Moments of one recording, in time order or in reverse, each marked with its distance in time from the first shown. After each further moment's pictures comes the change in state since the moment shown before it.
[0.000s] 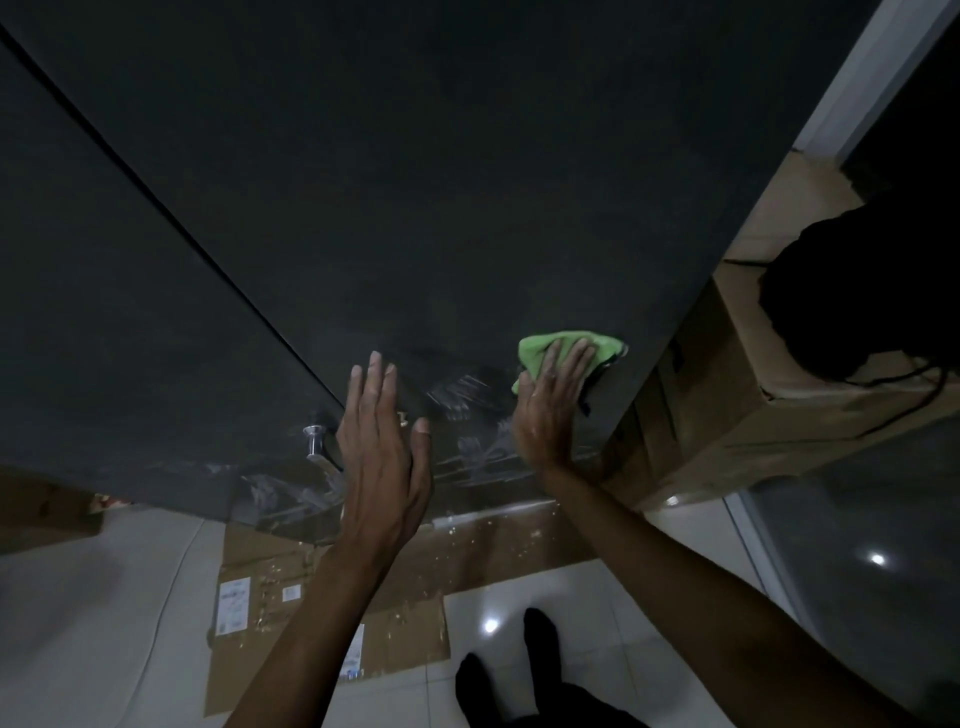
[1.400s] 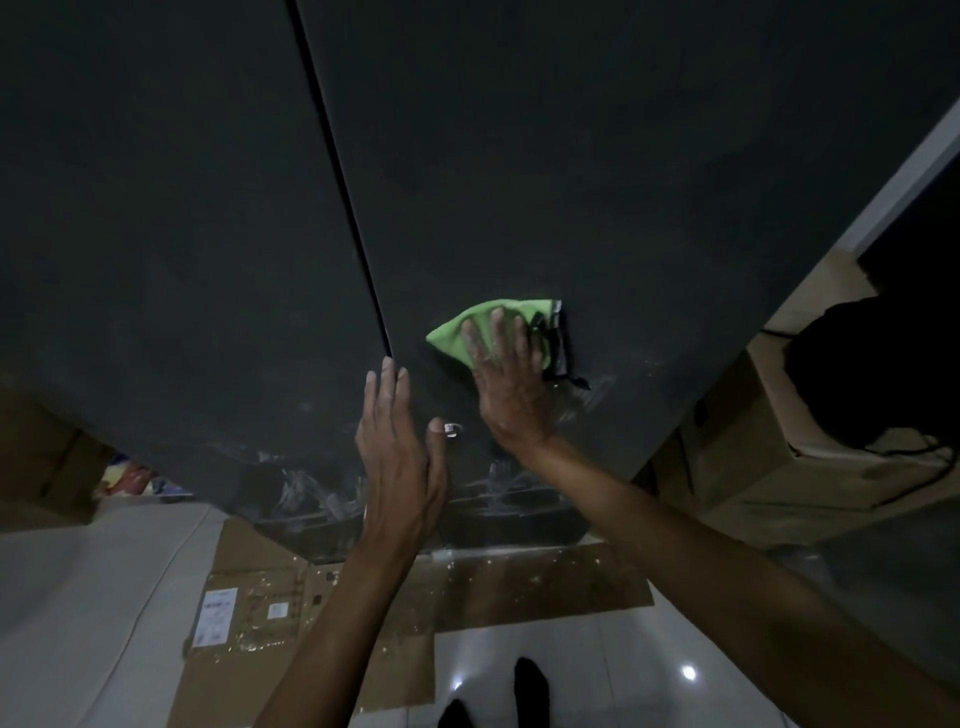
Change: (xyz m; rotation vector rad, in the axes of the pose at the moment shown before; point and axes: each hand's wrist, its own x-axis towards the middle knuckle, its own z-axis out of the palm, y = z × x) left_hand -0.009 -0.026 -0.048 -0.124 0.155 -0.092; right_hand 0.019 -0.104 0.030 -0.158 0.098 -0.747
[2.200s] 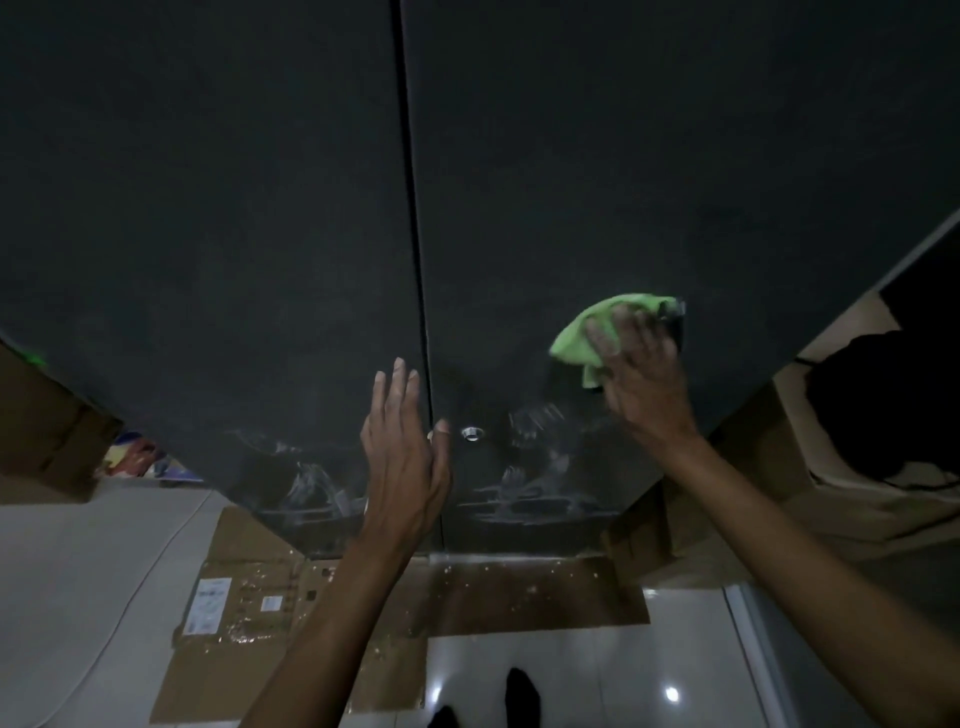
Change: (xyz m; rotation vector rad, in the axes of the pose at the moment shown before) left_hand 0.005 -0.030 -0.016 0.005 -0.076 -0.054; right_hand 0.004 0.097 -0.083 -0.247 -0.049 -0.179
